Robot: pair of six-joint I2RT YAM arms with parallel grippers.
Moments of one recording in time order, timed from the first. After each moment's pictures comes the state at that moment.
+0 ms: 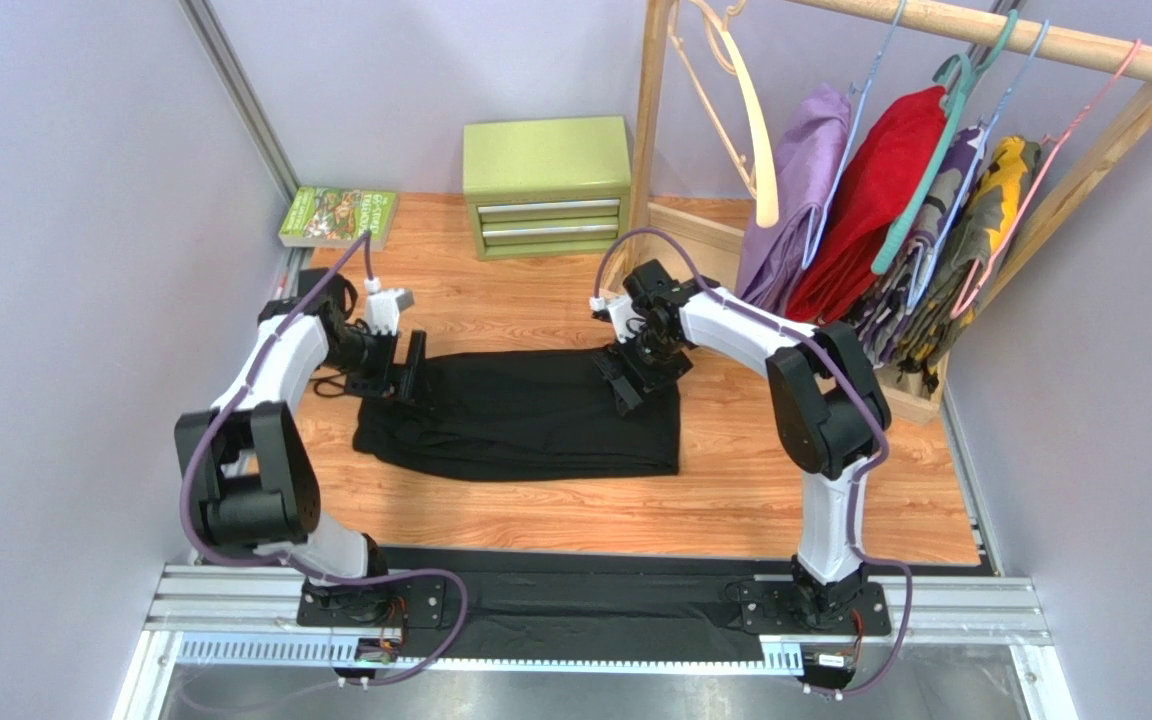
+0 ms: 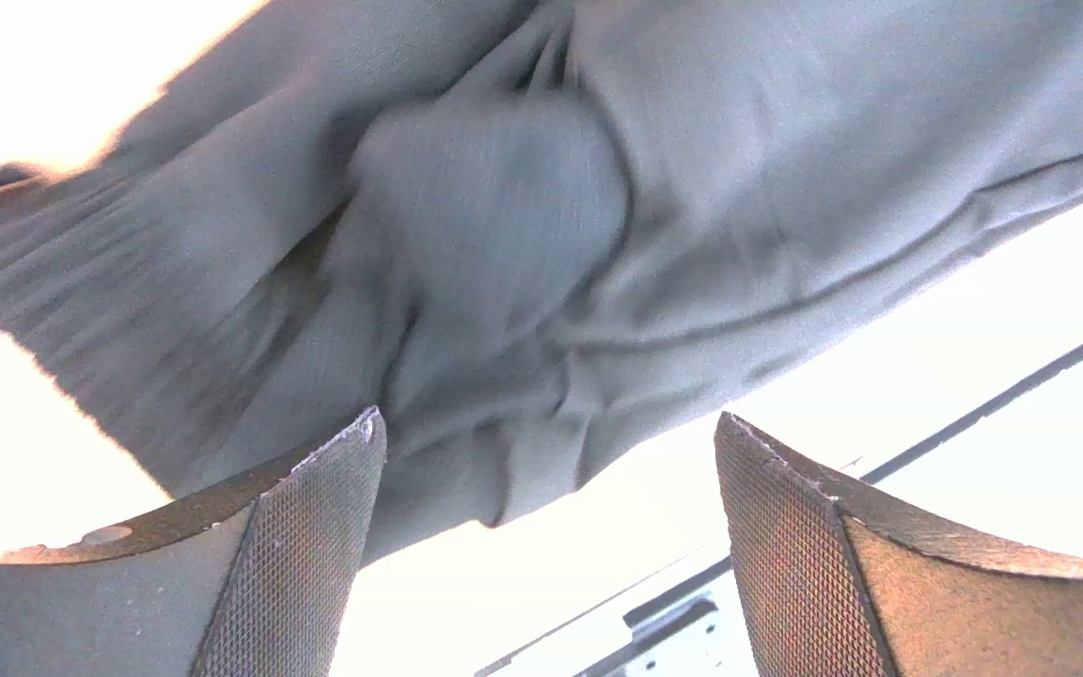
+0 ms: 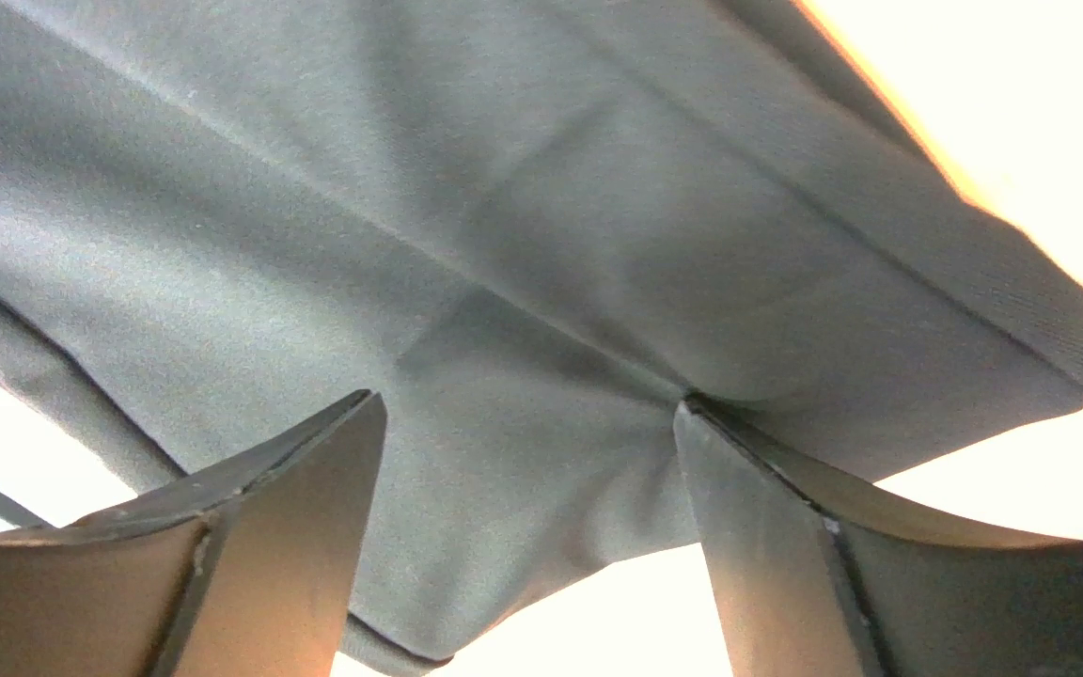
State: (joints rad) left arm 0.14 1.58 1.08 -0.91 0.50 0.32; right arm 0.53 2.00 1.46 -0.77 -0.26 -0.12
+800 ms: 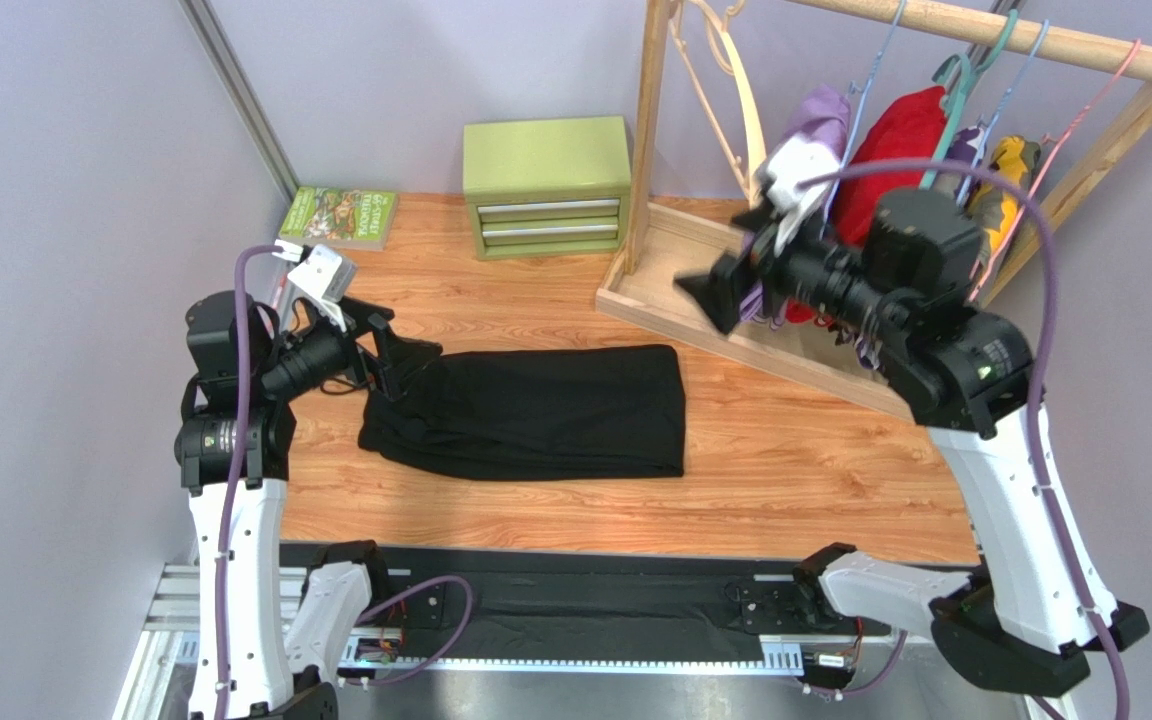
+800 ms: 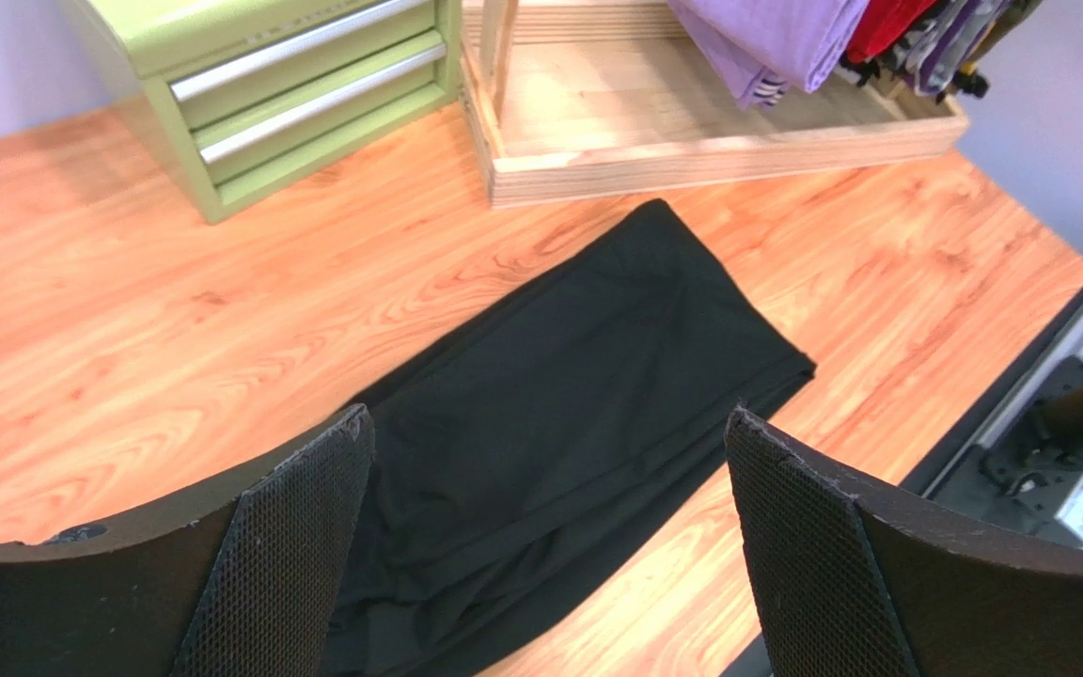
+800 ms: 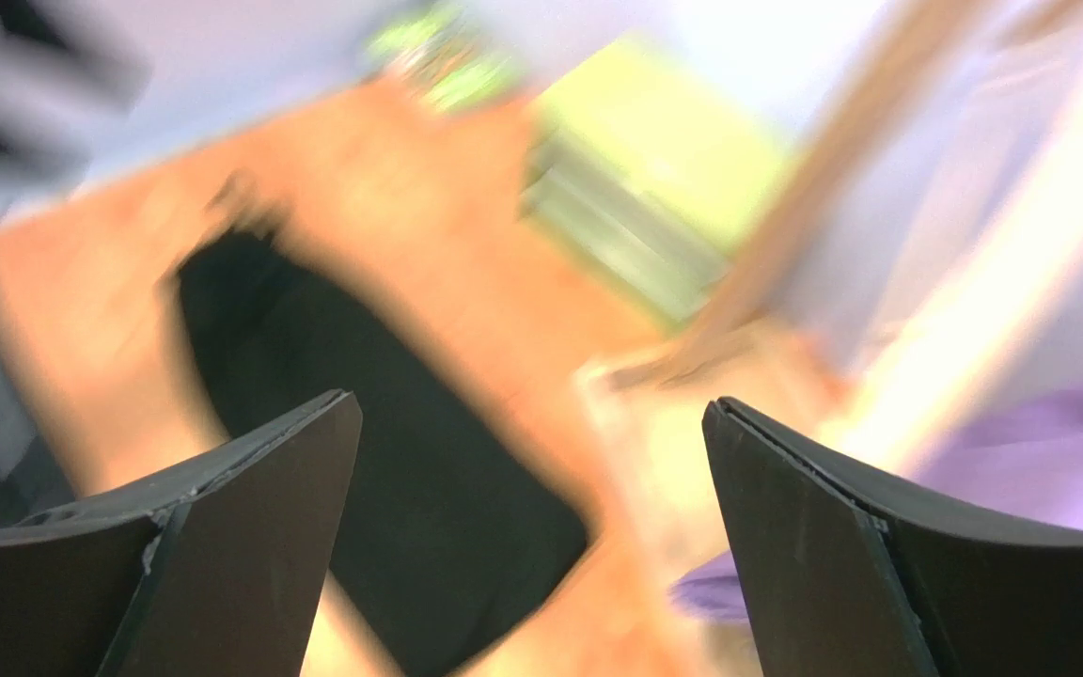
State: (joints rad) left arm 0.15 0.80 1.11 -0.64 0.86 0.08; right arm 0.50 1.16 1.77 -0.78 -0.30 -0.20
